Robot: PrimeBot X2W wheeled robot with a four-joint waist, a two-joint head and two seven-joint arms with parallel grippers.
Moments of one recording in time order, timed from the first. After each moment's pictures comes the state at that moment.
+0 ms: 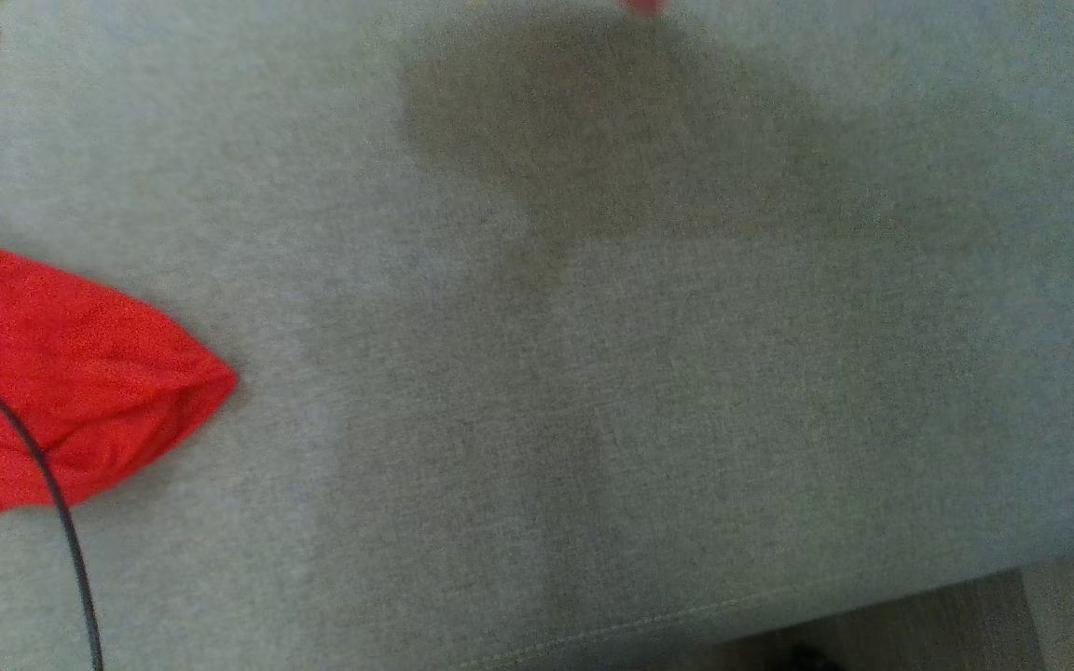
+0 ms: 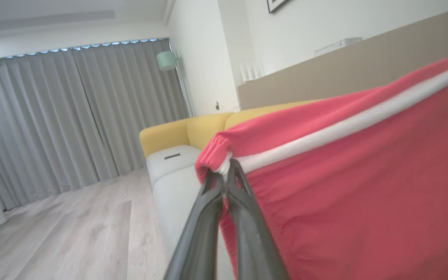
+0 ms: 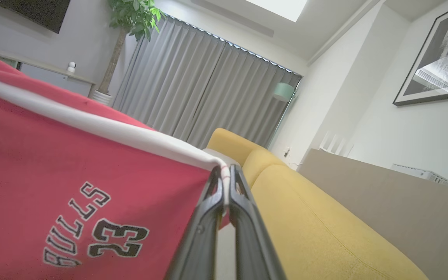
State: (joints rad) left arm -1.28 0.34 -0.45 0.54 -0.32 -0.10 -0.12; right arm -1.29 -0.34 0.34 0.49 0.12 0.12 -0.02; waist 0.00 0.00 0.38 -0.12
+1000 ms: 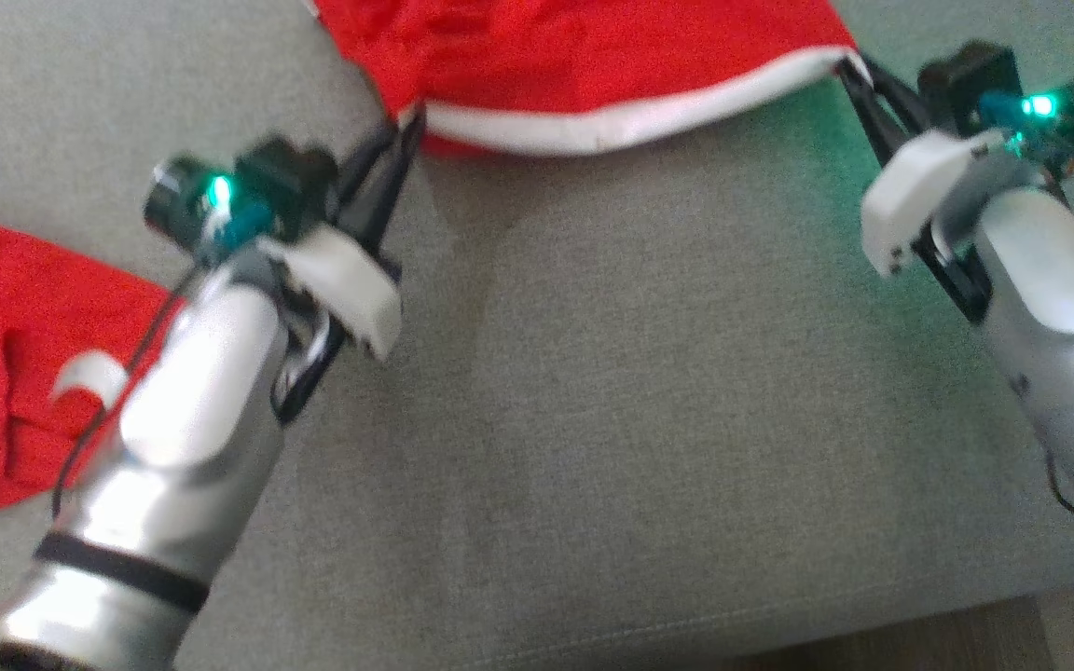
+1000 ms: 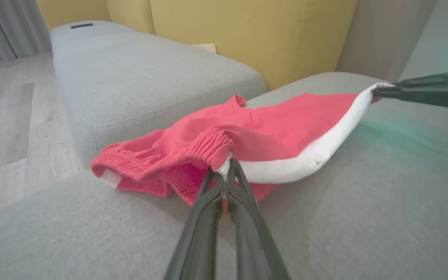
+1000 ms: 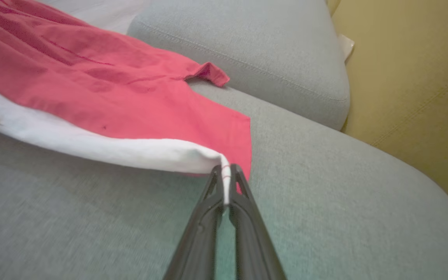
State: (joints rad) left arm -0.78 0.20 -0.61 0.61 -0.31 -0.12 -0.26; right arm -1.01 -0.30 0.70 1.03 0.32 0.12 -0.17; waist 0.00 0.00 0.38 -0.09
